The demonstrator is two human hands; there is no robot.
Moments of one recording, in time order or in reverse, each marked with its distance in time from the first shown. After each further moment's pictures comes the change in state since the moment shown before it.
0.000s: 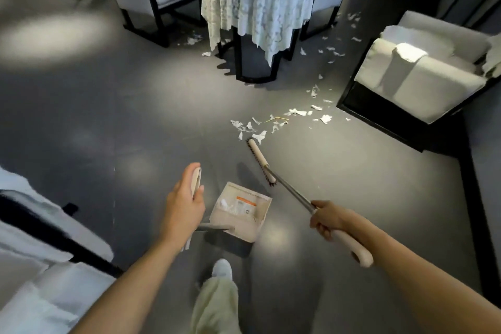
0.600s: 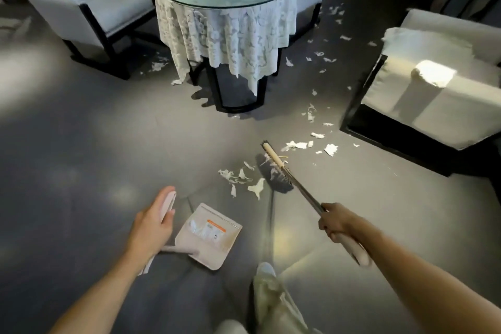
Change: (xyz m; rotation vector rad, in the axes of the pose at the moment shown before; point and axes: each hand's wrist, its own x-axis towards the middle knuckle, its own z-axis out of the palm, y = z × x) left_hand 0.470 0.010 0.099 0.209 -0.200 0.058; right_hand 0.298 -0.228 -0.232 0.175 0.144 0.106
